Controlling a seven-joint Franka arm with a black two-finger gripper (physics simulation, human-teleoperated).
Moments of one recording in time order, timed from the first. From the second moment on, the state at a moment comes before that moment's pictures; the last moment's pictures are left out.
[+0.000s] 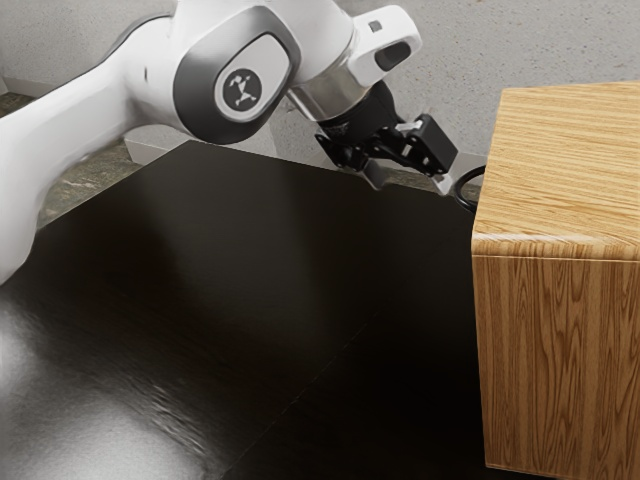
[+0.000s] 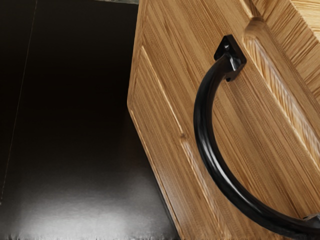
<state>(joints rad) 0.15 0.14 -0.40 -1.35 0.01 1.93 -0.23</state>
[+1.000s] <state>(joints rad) 0.16 0.14 -0.39 -1.43 0.04 2.06 -0.24</state>
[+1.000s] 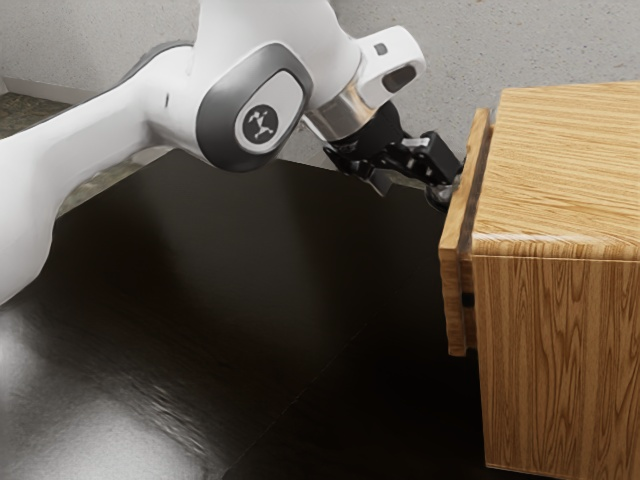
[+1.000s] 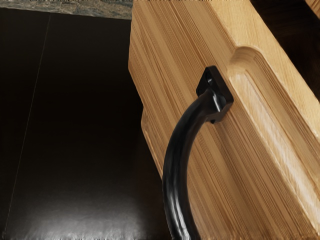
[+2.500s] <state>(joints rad) 0.35 0.13 -0.54 -1.48 0.10 2.09 -0.26</state>
